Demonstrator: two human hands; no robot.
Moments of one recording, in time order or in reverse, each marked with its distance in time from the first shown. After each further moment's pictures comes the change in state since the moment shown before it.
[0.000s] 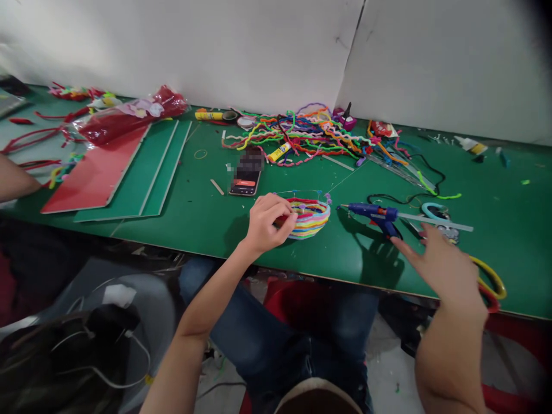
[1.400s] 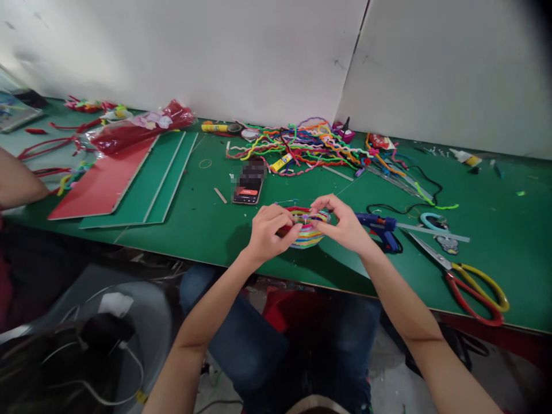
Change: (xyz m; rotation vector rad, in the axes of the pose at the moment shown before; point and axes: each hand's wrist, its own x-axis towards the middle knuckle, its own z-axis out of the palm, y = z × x) left_hand 0.000 0.002 0.001 0.074 -0.013 -0.003; right_hand 0.059 -0.155 0.009 1.291 -0.355 -0.492
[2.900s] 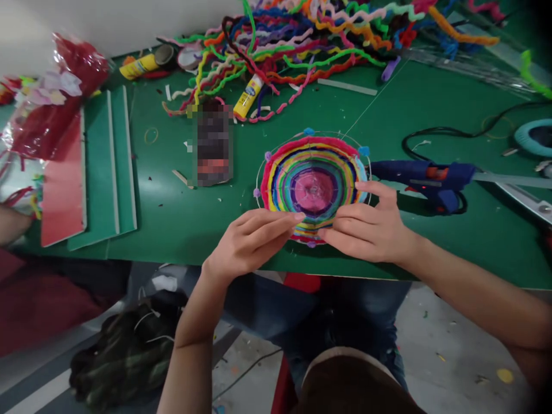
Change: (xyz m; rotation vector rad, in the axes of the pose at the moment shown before) left_hand -0.009 -0.018 -0.009 -0.026 -0.499 0.350; right_hand -0.043 0.052 -0.013 -0.486 -0.184 -0.250
